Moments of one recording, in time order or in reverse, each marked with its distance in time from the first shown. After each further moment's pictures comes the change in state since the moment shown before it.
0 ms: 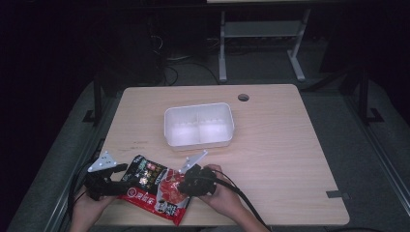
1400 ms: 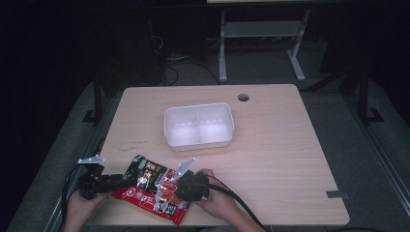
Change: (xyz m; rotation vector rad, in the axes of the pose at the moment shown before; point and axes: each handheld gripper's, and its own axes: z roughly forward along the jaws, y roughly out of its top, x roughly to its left) left arm 0.047 -0.036 0.011 0.119 -0.131 -0.328; right arm 0.011 0.000 0.020 0.059 -0.041 -0.083
